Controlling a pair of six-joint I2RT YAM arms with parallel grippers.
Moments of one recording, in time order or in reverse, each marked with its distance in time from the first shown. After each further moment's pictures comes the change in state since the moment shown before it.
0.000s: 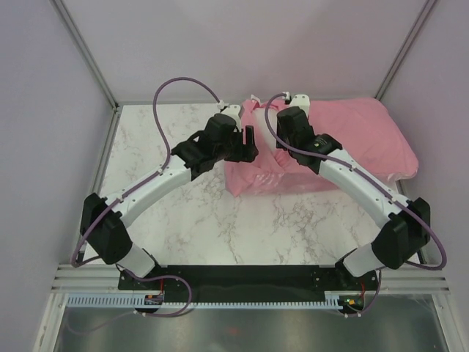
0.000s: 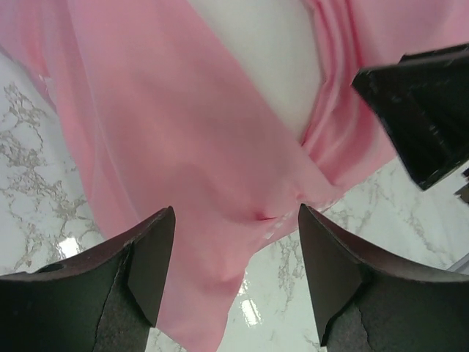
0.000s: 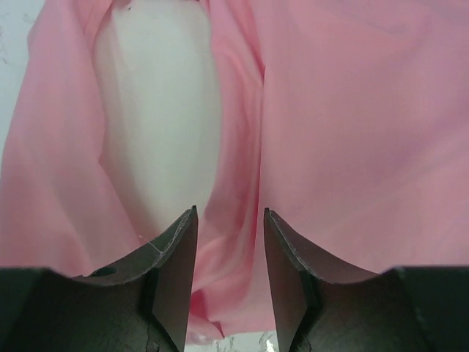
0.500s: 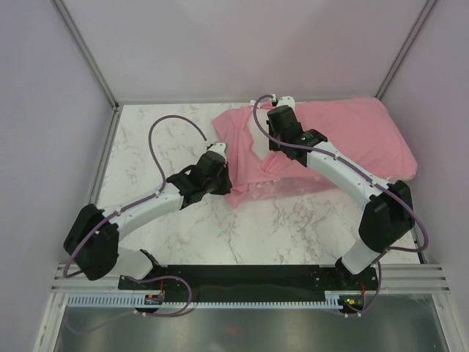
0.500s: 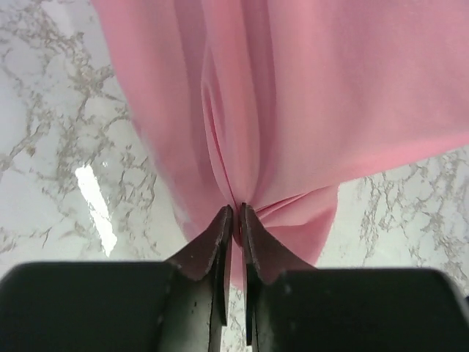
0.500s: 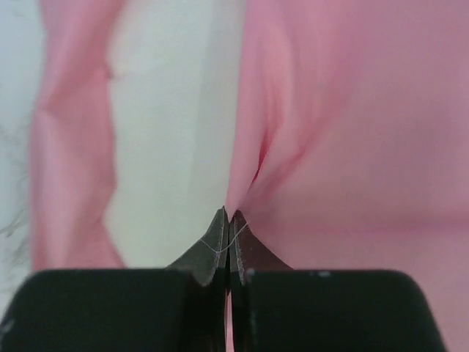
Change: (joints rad) left arm -0.001 -0.071 -0.463 0.155 -0.040 -0.069; right arm -0.023 0.221 0.084 0.023 -0.057 -0.010
